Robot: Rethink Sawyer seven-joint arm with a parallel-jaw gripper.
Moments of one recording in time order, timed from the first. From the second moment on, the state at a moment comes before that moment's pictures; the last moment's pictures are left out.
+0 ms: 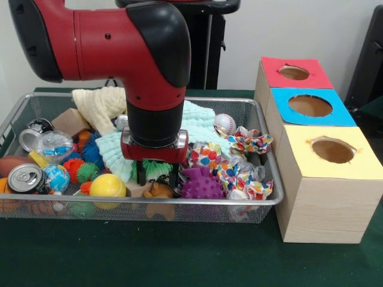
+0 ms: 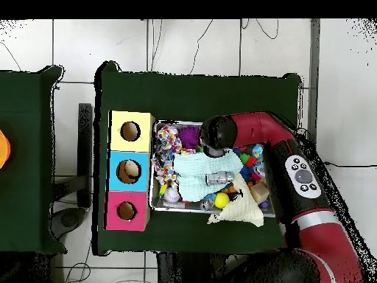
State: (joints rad) arm -0.62 -0.38 0.55 1.30 -0.72 0.92 1.95
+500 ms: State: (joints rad) arm -0.62 -0.36 0.55 1.27 -0.72 0.92 1.95
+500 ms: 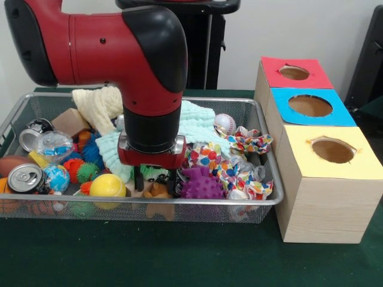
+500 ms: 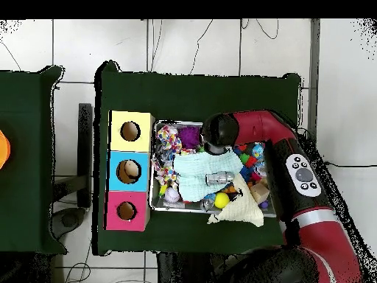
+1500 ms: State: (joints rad) arm -0.59 -0.29 0.55 1.19 -0.71 0.92 1.95
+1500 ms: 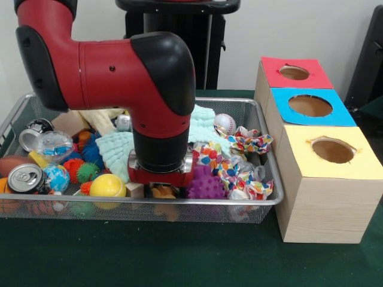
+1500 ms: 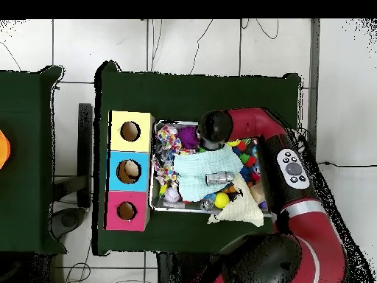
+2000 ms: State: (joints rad) arm -0.58 -0.29 0.55 1.19 -0.72 0.92 1.95
